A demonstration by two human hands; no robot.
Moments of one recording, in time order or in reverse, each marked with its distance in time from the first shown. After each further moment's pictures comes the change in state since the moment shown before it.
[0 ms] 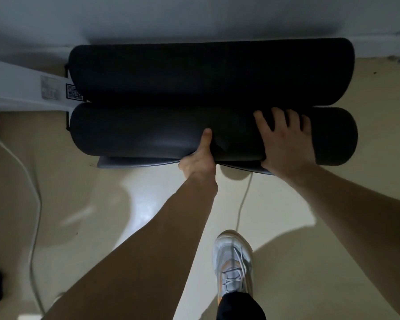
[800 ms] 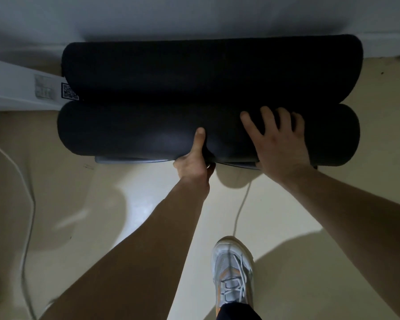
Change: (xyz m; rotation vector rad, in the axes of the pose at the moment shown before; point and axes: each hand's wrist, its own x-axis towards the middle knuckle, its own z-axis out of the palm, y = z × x) left_hand 0.019 -0.003 -0.006 -0.164 -0.153 0.041; right_hand 0.002 -0.008 0.007 -0.037 0.077 -0.108
